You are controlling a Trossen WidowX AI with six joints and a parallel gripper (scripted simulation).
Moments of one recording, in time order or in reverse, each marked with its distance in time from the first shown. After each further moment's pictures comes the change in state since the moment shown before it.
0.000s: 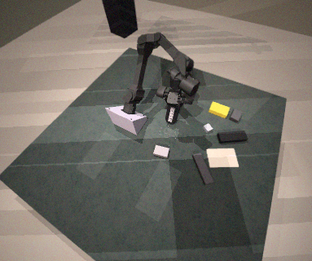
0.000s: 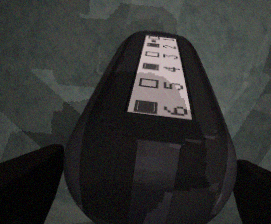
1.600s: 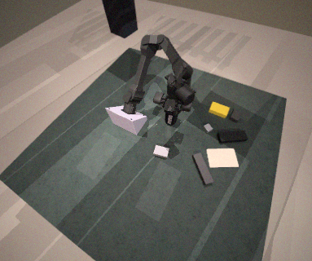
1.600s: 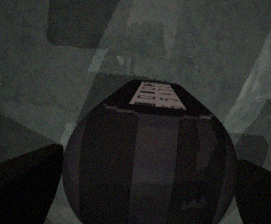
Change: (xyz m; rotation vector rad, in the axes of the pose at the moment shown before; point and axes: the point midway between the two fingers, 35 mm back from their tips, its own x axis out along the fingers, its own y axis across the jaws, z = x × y) arm 0.000 0.001 0.046 0.001 -0.011 0.003
